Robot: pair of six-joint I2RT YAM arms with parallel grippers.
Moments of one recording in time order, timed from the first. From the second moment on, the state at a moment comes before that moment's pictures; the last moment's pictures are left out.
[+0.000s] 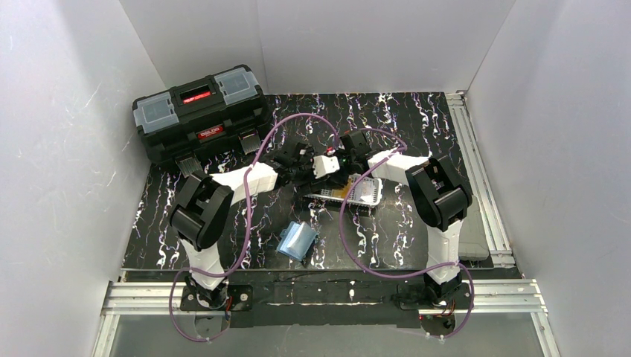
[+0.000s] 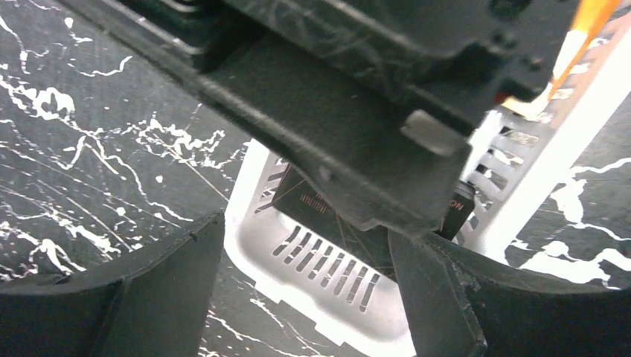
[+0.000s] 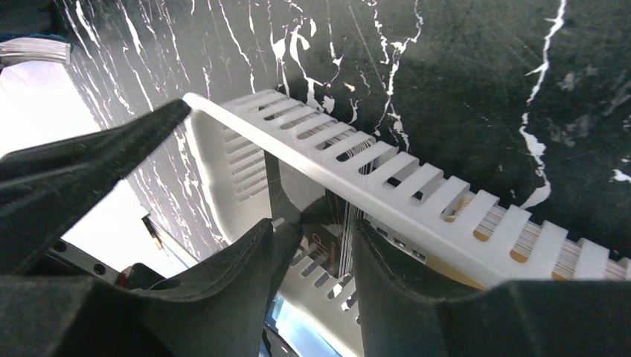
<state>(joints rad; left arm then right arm) -0.60 1.81 1.12 -0.14 0.21 0.78 0.56 1.99 1.25 -0.14 -0.43 0.92</state>
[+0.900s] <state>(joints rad) -0.50 1.77 1.17 -0.29 0.22 0.71 0.57 1.99 1.27 -0.12 -0.48 0.92</state>
